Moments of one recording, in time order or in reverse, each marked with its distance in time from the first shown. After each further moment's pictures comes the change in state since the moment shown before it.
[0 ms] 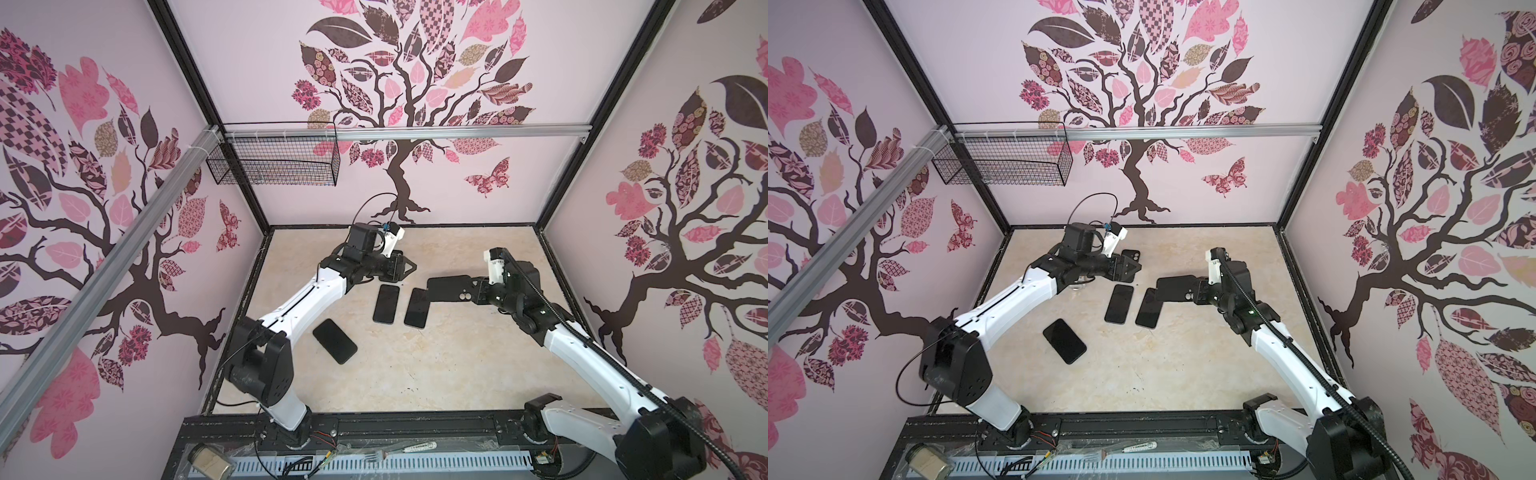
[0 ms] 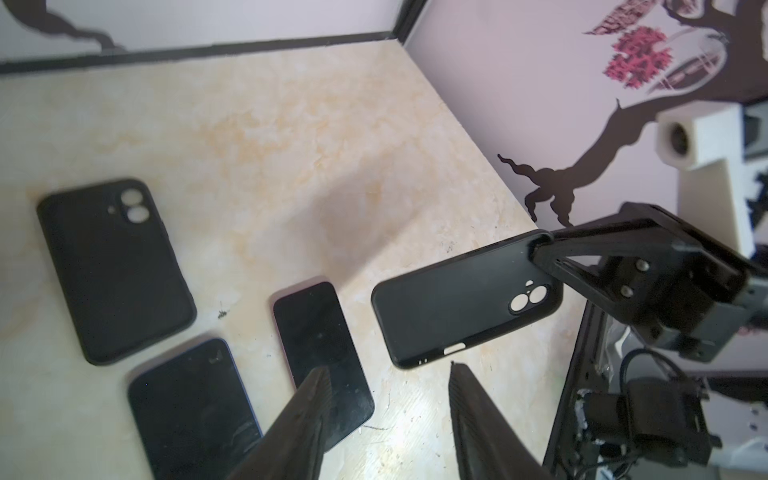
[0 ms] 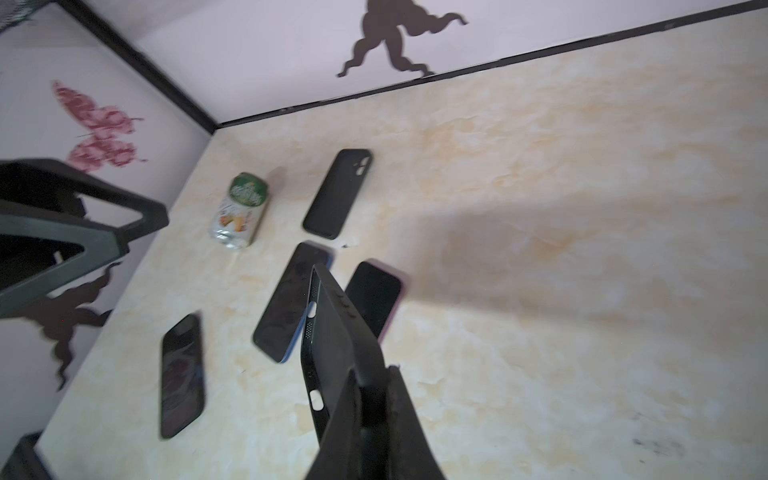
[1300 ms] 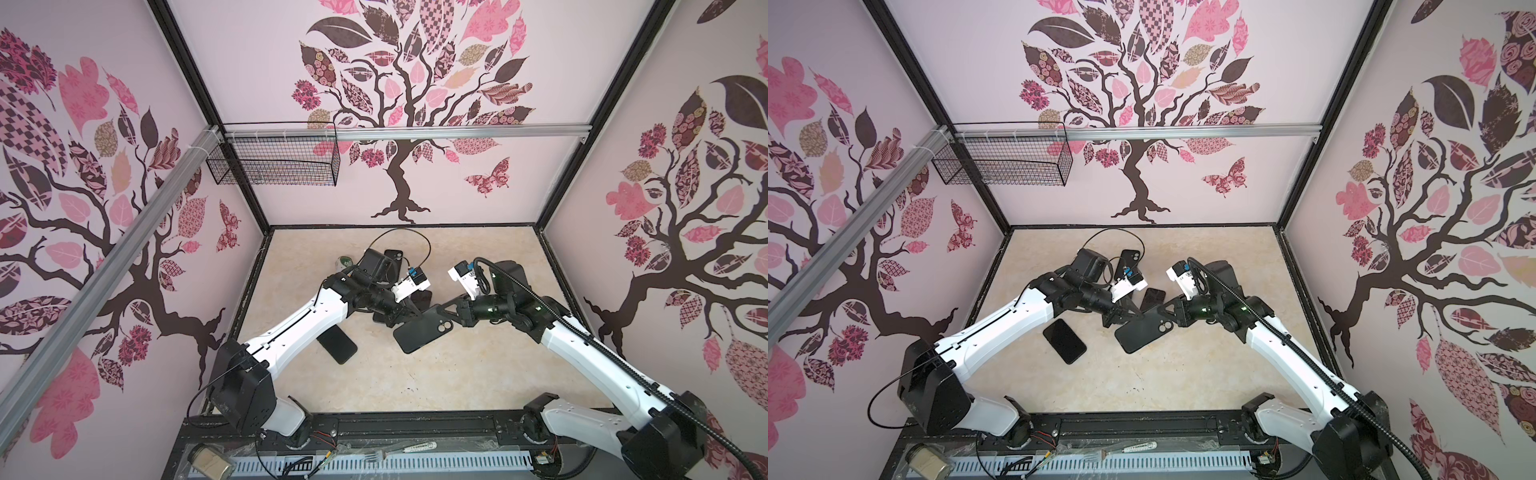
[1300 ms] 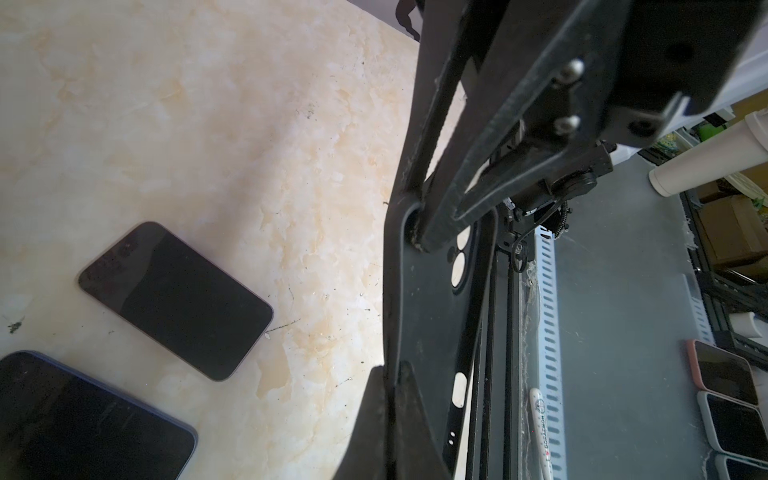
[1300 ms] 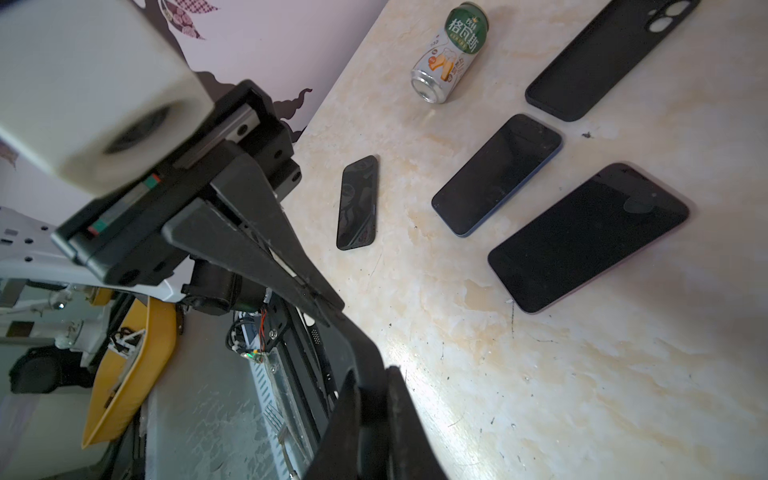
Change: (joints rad) left arm -0.164 -0.102 -0.103 -0.299 0.150 0.427; right arm 0.134 0.026 0.117 -0.252 -0.359 -0.124
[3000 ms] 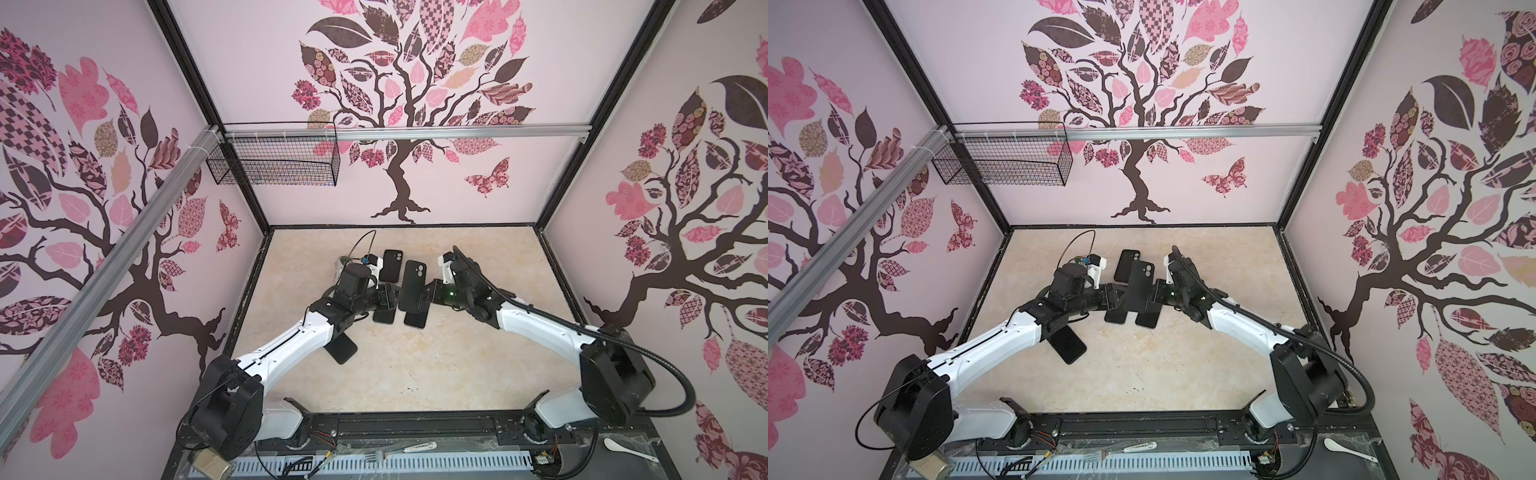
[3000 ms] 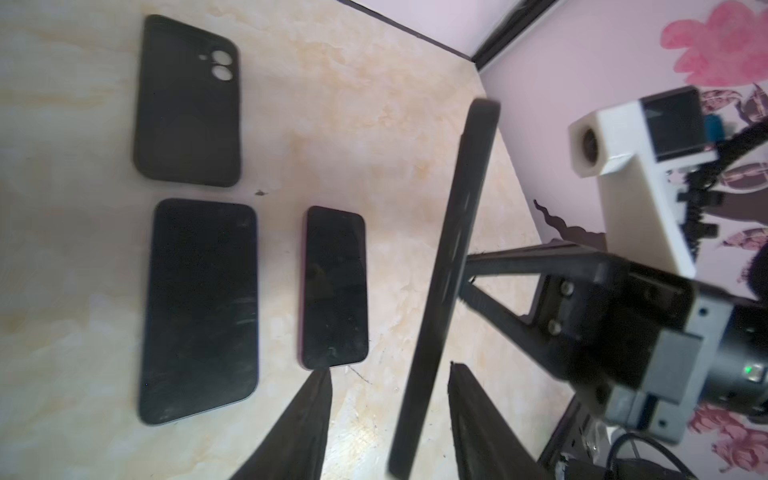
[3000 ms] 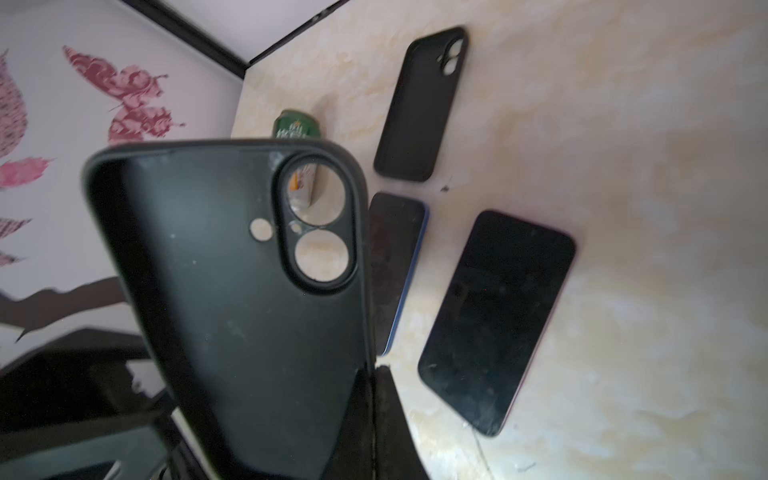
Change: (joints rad) left arm 0.103 -0.138 -0.362 0.525 -0.436 -0.859; right arm 0.100 0.436 0.113 0.340 0.486 0.453
